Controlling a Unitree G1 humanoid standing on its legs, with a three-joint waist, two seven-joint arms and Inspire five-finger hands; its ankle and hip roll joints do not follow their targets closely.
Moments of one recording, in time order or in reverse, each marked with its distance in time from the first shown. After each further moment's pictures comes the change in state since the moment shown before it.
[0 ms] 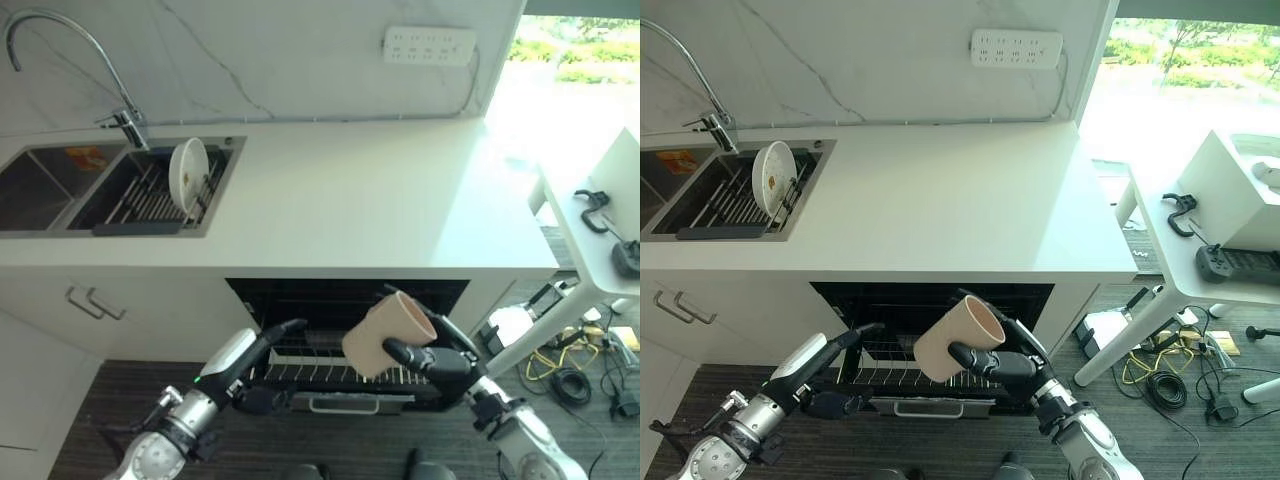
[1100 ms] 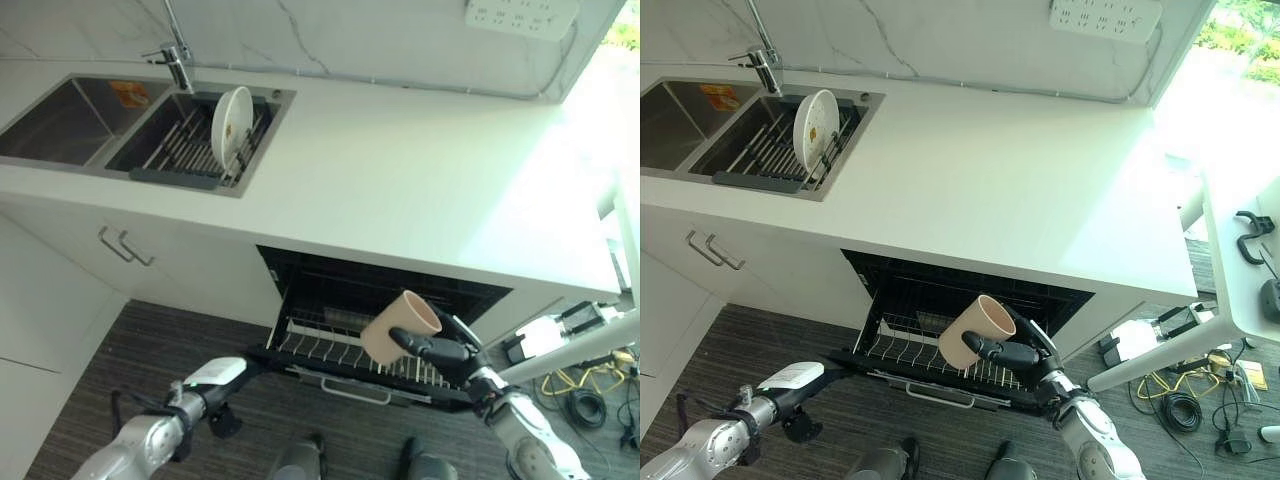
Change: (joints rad) left arm -0.155 0.110 -0.215 0.036 0.273 0.426 -0.064; right arm -0.127 -0.006 0.026 0.155 0.027 -0.092 -0.167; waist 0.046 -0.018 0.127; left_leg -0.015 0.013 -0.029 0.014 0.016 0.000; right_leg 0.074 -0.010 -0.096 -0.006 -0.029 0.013
